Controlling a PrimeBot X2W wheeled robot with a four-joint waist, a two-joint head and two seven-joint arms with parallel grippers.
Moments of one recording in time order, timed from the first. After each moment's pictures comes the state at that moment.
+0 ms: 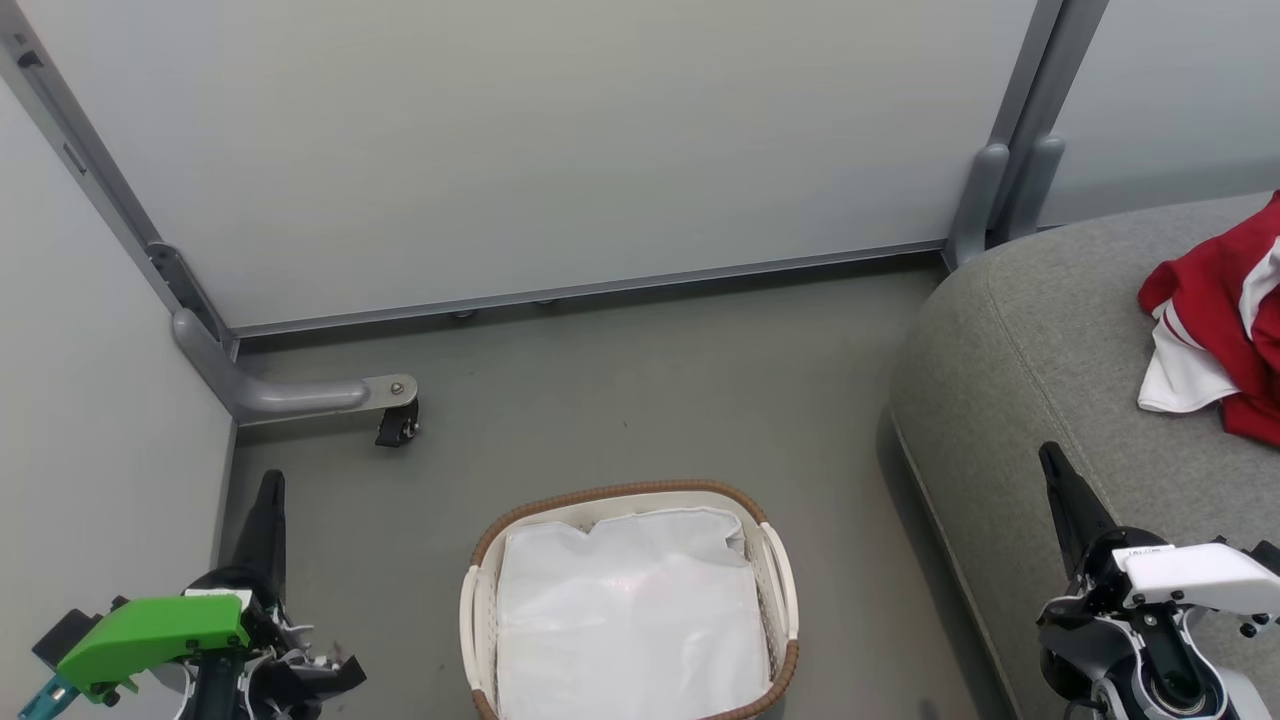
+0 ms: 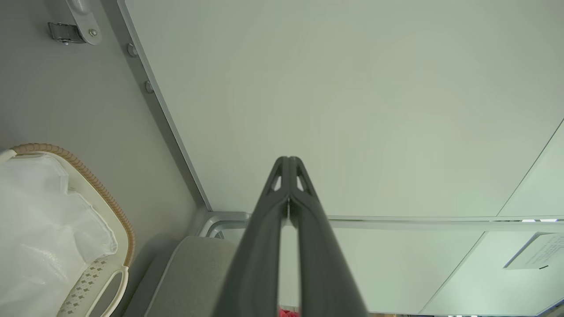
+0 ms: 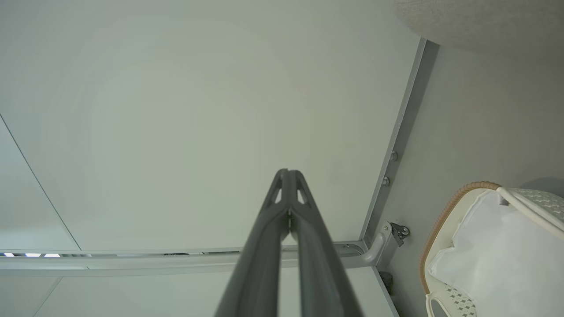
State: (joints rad) left arm -0.10 0.05 0.11 0.25 -1.60 -0.13 0.11; right arm -0.11 -0.05 -0.11 0.25 1.60 0.13 0.11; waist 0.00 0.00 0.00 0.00
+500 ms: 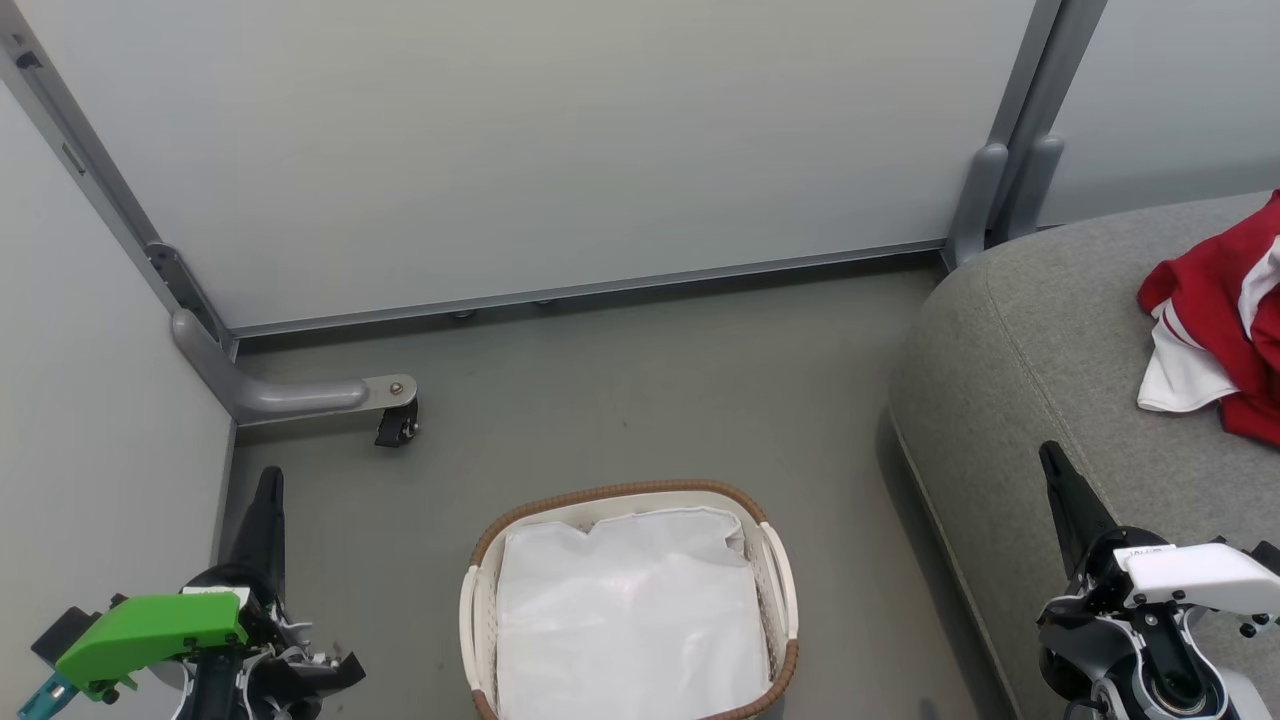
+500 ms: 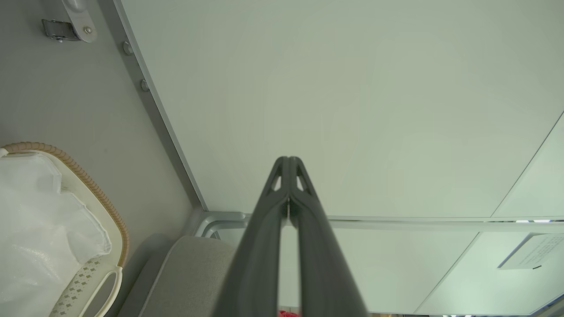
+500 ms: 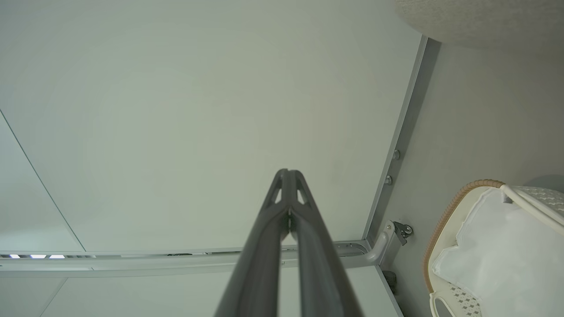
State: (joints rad) left arm -0.10 0.05 0.11 0.24 -1.61 -0.13 0.11; right arm -0.11 -0.05 -0.11 0.25 1.61 0.13 0.12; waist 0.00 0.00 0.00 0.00
